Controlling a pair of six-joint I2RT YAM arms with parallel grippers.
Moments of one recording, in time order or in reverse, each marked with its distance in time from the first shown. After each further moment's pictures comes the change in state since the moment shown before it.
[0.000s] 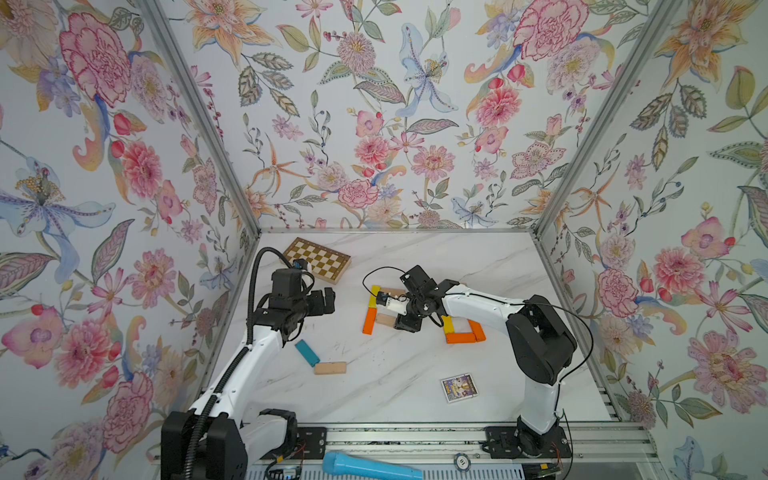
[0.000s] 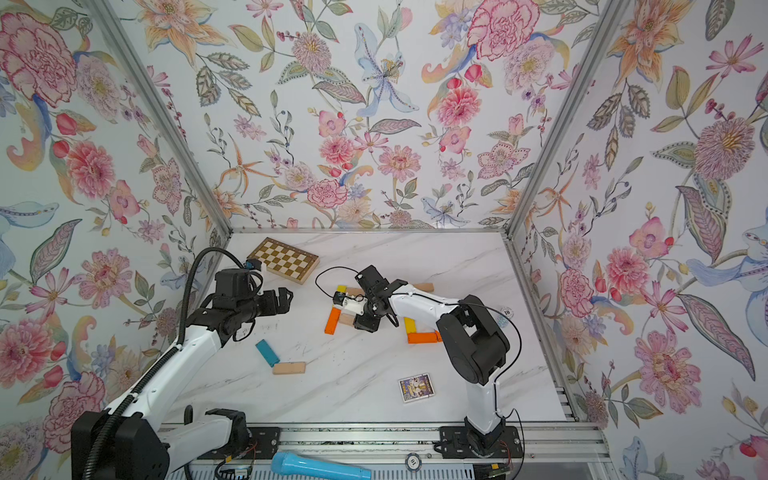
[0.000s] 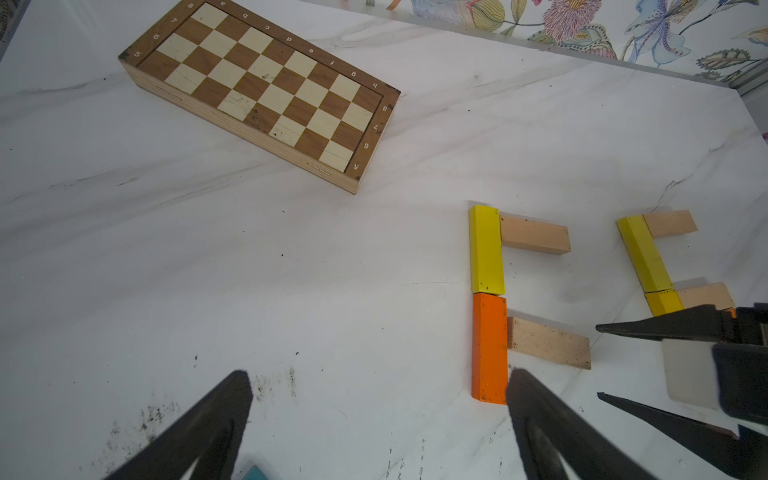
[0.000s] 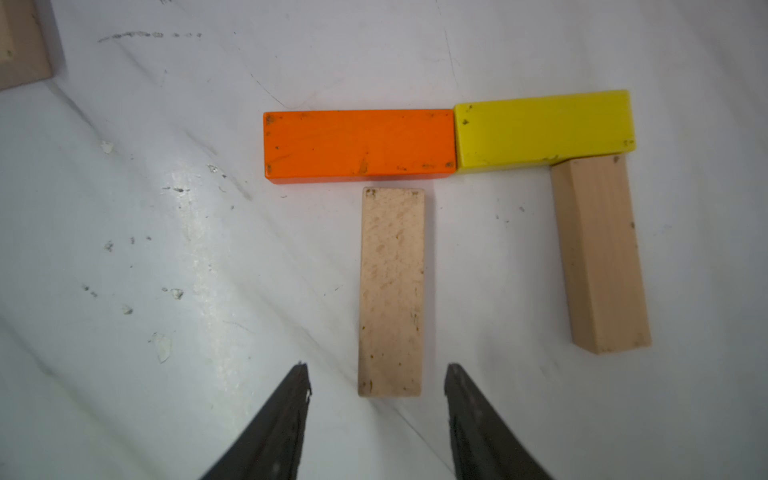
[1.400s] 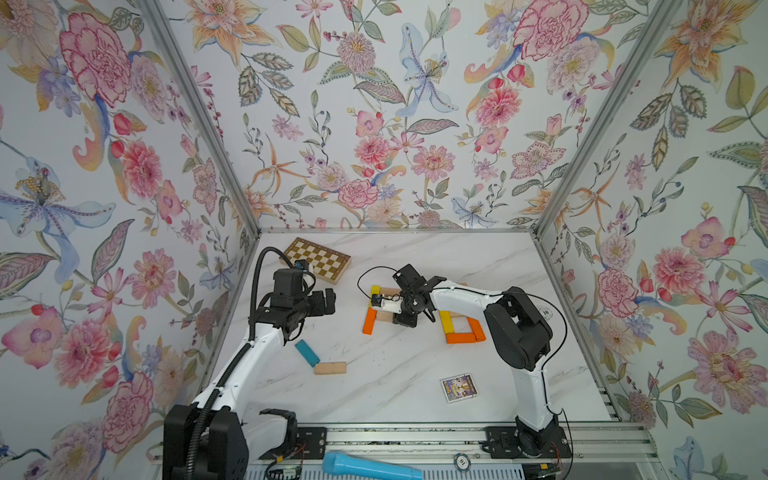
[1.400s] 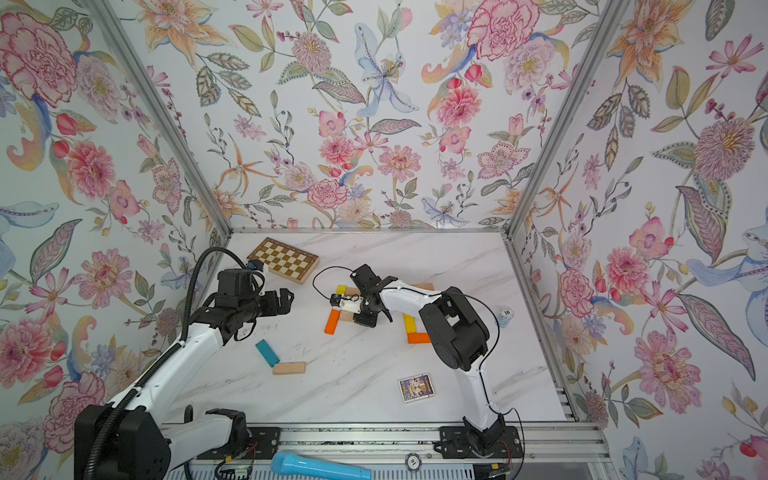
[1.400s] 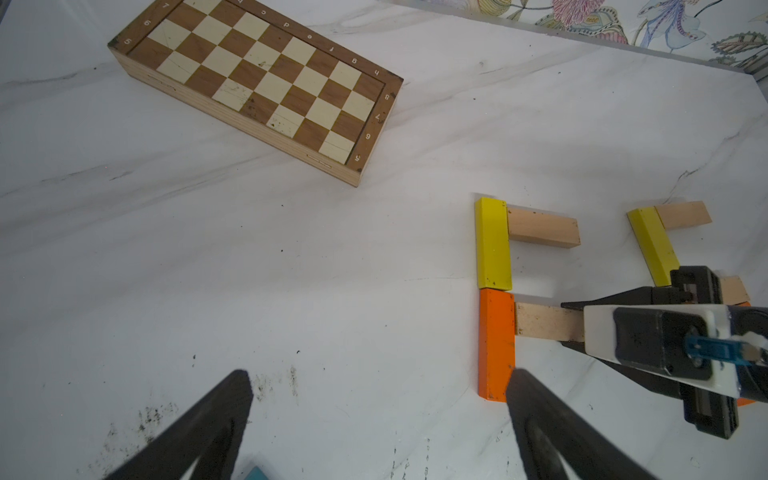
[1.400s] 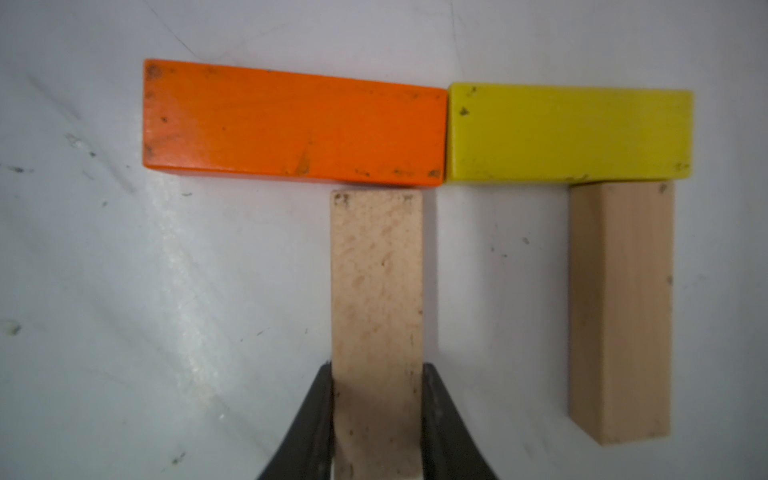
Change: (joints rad) left arm 0.000 0.026 0.000 -0.001 -0.001 0.010; right arm -0.013 0.148 0.117 -0.018 0.052 -0.113
